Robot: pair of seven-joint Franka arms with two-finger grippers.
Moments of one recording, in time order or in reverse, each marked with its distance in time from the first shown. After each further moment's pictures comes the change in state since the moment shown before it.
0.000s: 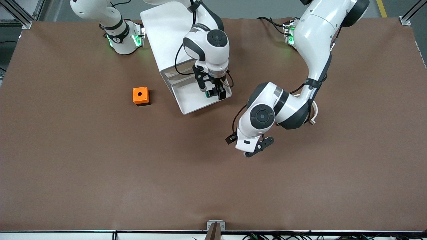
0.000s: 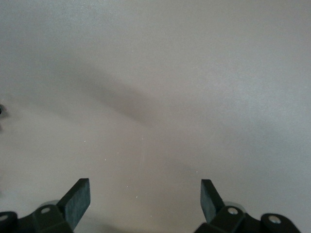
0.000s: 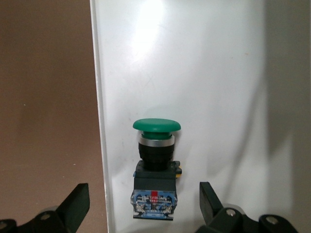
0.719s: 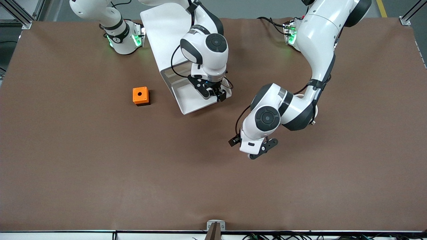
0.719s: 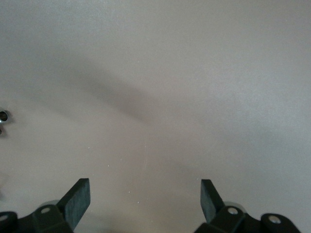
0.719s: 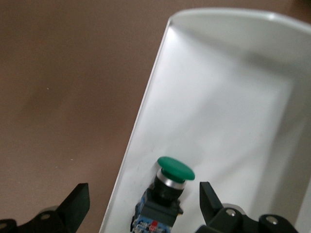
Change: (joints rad) left arm 0.020 -0.003 0.000 0.000 0.000 0.001 0.000; right arm -0.055 0.003 -0.010 0.095 -0.001 -0.187 -0.476
